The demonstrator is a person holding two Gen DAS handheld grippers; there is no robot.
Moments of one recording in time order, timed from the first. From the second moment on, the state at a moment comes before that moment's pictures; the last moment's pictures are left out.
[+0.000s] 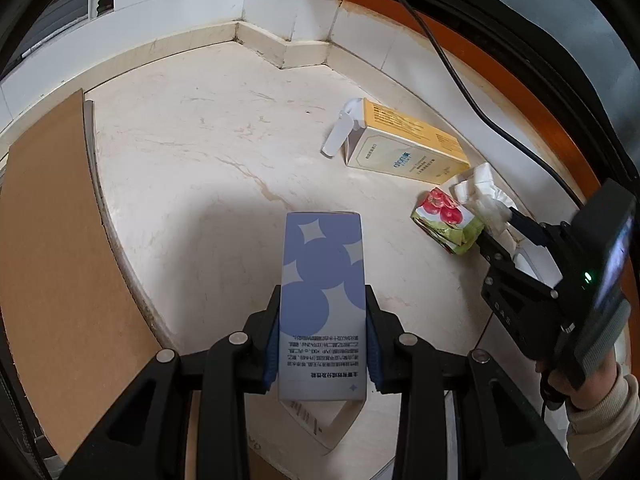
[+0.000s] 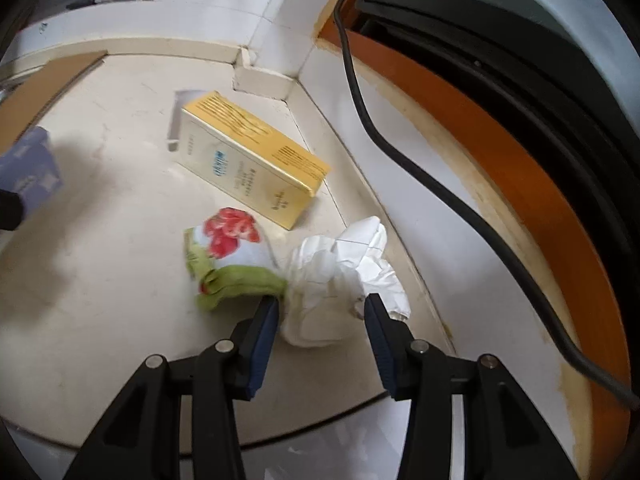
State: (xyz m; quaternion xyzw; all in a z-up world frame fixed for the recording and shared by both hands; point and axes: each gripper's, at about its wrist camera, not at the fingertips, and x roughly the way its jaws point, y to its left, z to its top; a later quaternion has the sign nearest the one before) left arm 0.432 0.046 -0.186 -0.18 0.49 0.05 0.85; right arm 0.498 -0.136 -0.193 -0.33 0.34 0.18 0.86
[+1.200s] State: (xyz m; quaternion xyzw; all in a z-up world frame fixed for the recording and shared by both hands) left arm 0.321 0.031 -0.136 -0.16 0.46 -0.03 0.87; right arm 0.341 -0.167 -0.117 -0.15 0.35 0.19 0.91
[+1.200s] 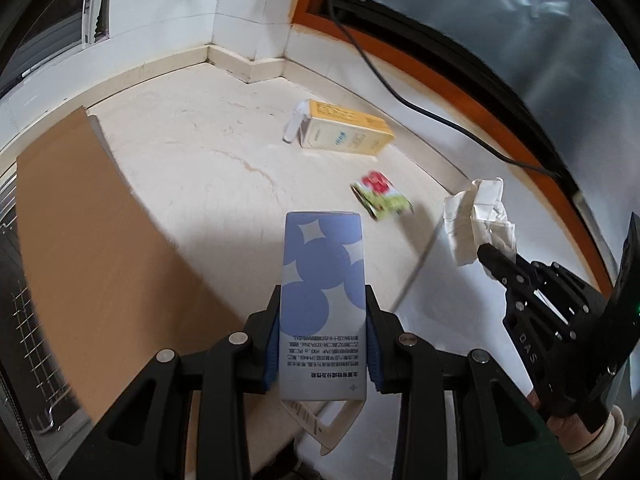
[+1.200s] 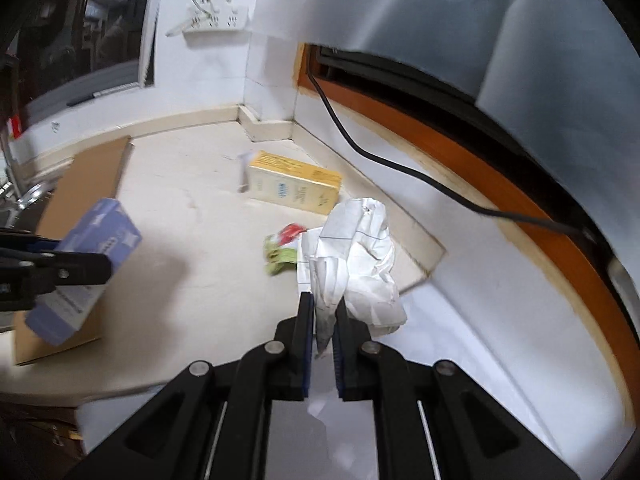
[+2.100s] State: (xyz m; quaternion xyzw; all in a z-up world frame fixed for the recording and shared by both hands) left arm 0.060 0.047 -0.172 -0.08 0.51 -0.16 0.85; right arm 0.045 -0.096 -0.141 -0.07 0.45 0.19 0.87
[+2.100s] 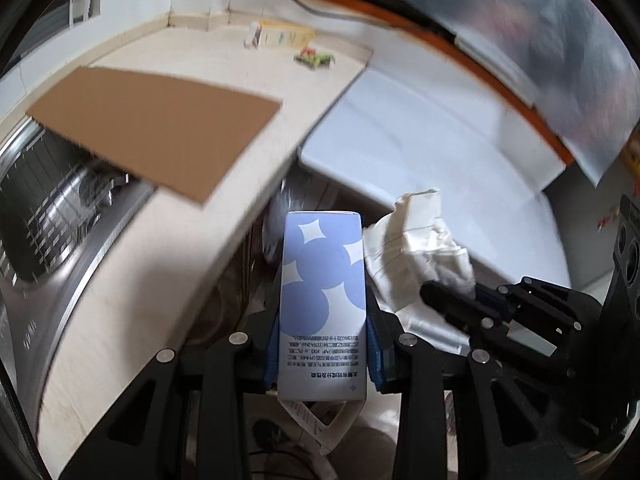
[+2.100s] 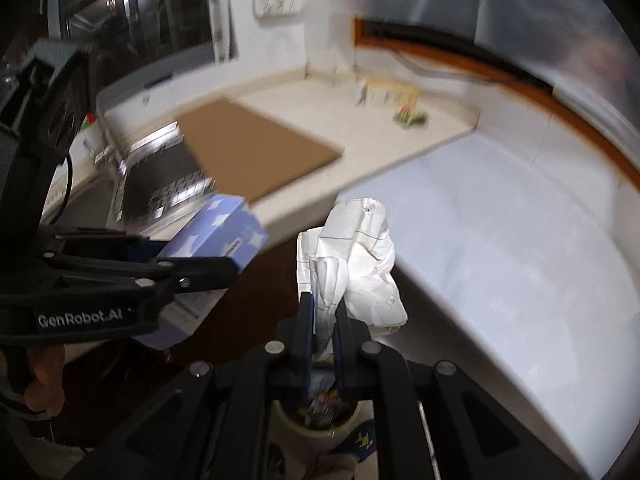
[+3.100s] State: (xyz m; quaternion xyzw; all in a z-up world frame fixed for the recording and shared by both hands) left arm 0.086 0.020 -0.506 -0.06 0.65 -0.11 0.75; right arm 0.085 -0.132 -0.502 0.02 0.65 0.18 0.74
